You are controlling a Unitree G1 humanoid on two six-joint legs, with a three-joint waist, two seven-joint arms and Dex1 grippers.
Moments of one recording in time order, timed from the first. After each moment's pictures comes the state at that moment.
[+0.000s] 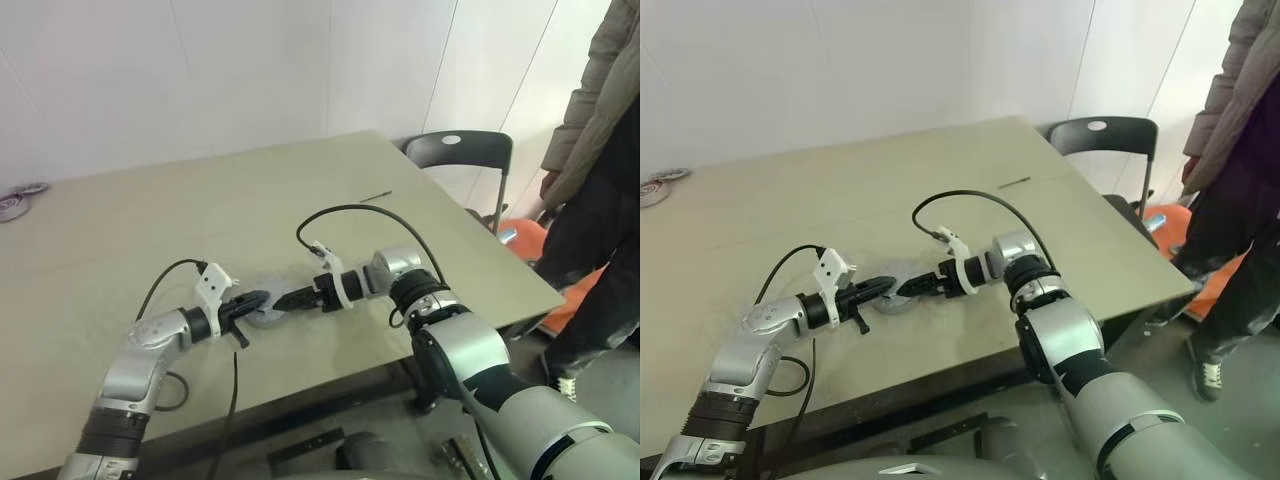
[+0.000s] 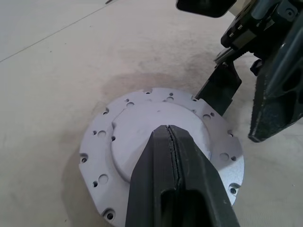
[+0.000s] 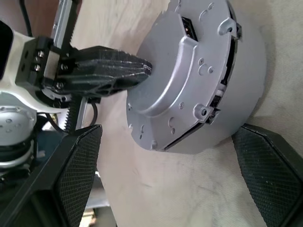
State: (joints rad) left arm -0.11 0.49 -0.02 -0.02 -0.29 0.32 -0.83; right arm -1.04 -0.01 0.08 1.11 0.16 0.99 1.14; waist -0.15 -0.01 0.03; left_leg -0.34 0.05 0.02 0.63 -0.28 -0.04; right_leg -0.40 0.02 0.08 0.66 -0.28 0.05
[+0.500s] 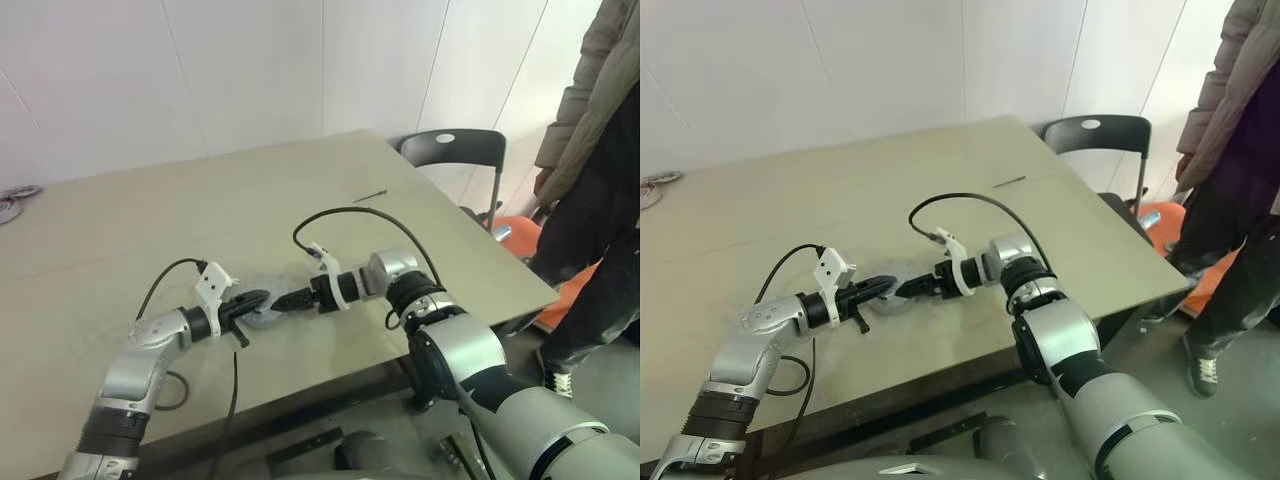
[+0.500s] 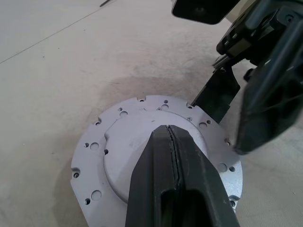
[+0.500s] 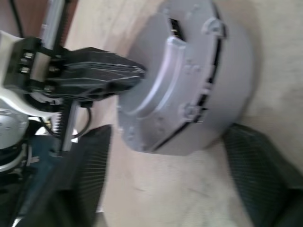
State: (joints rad) left arm -0.11 0.49 -0.02 -0.02 -0.30 0.31 -0.83; right arm -1.04 0.00 0.07 1.12 0.14 0.94 1.11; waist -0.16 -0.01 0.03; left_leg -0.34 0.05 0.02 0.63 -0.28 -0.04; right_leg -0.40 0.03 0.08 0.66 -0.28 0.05
